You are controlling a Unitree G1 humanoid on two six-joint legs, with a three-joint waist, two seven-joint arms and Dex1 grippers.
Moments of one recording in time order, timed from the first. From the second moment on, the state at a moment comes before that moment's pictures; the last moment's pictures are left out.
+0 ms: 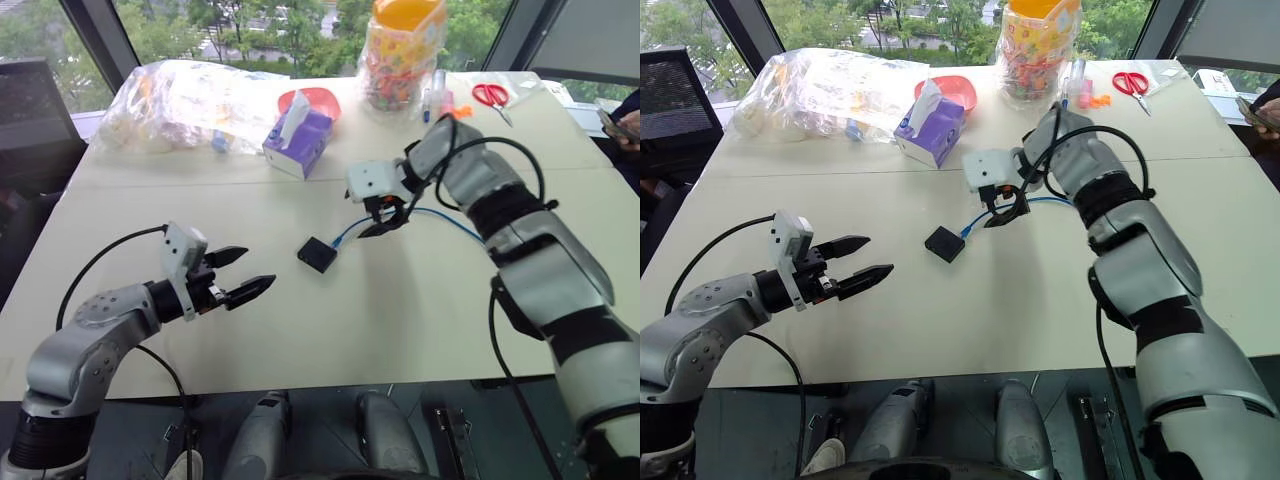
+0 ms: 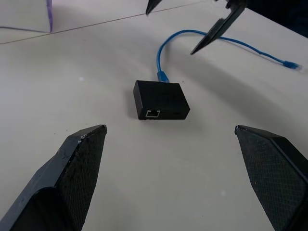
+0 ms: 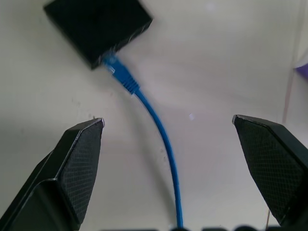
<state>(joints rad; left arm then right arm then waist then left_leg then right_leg) -0.07 0.66 0.17 -0.44 -0.71 0.69 -0.69 -1.36 -0.43 0.60 1.09 -0.25 -0.25 1.33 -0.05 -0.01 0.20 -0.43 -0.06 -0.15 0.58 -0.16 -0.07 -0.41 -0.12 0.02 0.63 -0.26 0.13</state>
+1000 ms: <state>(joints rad) 0.08 0.64 0.27 -0.56 -0.66 0.66 -0.56 -1.45 -0.14 0.65 1.36 -0.62 -0.38 1.17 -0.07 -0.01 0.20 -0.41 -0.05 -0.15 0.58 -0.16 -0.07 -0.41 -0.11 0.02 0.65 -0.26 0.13</state>
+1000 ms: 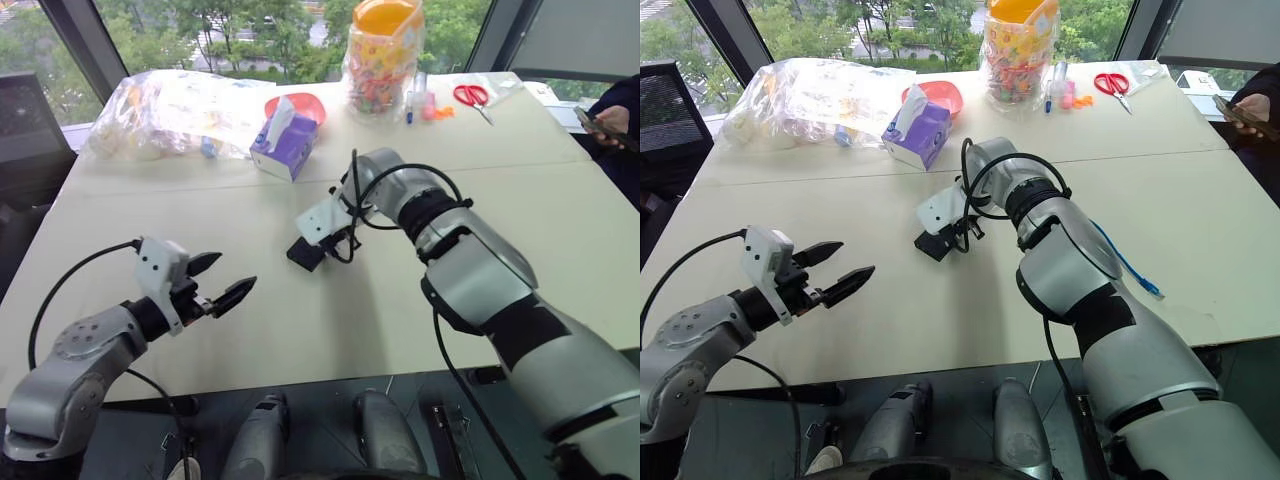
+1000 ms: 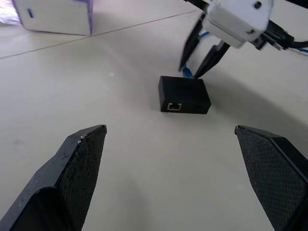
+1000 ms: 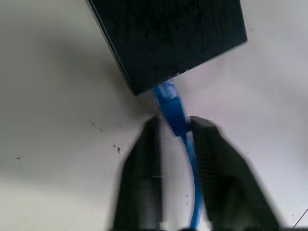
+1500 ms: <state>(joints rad) -0.13 0.56 0.33 -0.40 -0.67 0.65 -0.49 -1.32 -0.30 0.41 1.17 -0.48 -0.70 0.77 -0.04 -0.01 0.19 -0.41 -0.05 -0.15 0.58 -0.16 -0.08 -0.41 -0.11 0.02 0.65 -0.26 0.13</state>
